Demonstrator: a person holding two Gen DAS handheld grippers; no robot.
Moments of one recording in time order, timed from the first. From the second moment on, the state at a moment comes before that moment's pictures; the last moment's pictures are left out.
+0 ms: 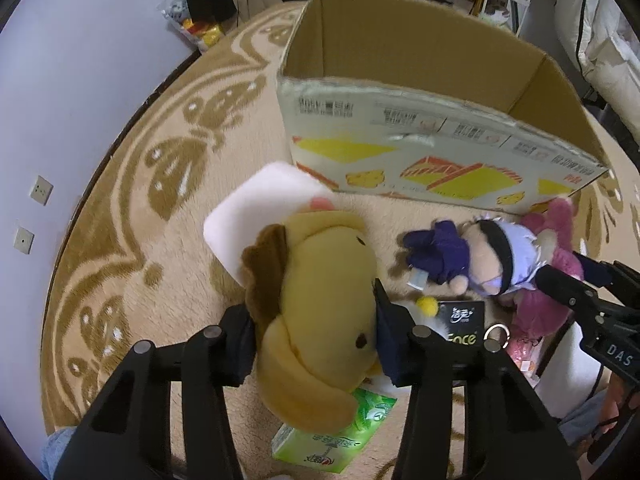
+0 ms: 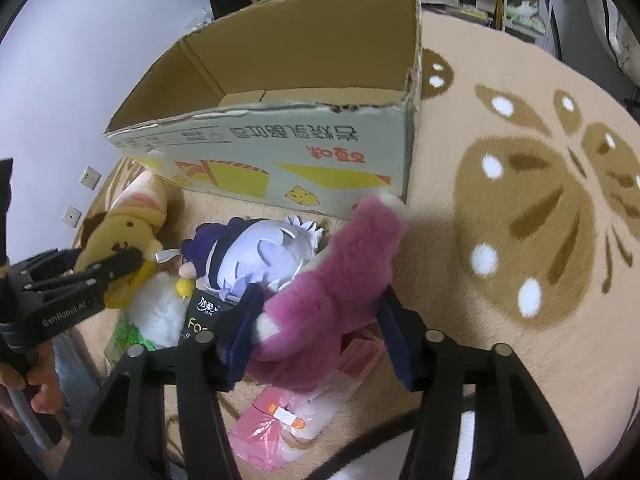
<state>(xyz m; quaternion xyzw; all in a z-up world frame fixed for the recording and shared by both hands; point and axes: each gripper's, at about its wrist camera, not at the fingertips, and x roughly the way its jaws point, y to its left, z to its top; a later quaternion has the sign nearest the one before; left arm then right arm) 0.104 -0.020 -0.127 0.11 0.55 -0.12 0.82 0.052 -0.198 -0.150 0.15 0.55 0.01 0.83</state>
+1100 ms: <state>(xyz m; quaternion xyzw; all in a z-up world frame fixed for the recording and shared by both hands) 0.085 -0.009 0.002 0.08 0.36 -0.10 0.92 0.013 -0.195 -0.009 0.11 0.35 0.02 0.93</state>
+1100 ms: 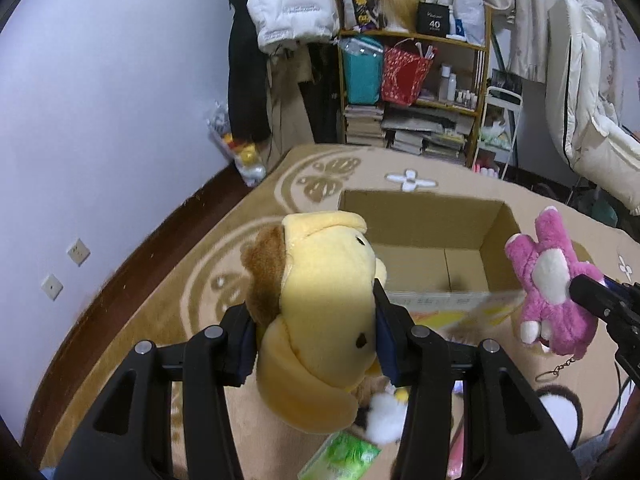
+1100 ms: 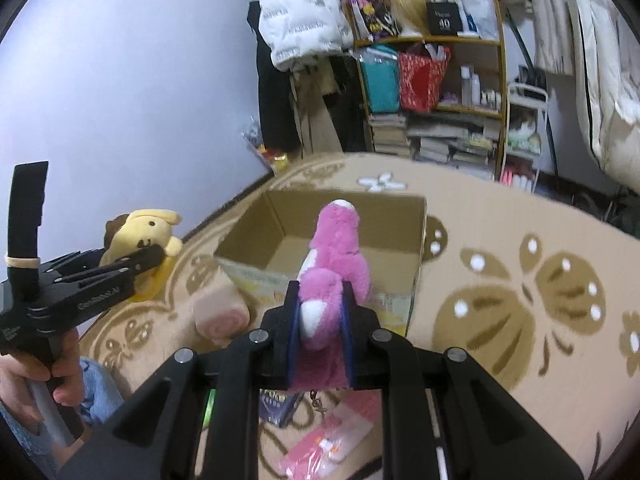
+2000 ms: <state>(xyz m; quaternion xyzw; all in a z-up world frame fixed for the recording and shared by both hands) 0.153 -0.069 -0.030 0.08 0.36 -0.14 0.92 0.096 -0.226 -0.048 0.11 0.38 0.02 0.92</state>
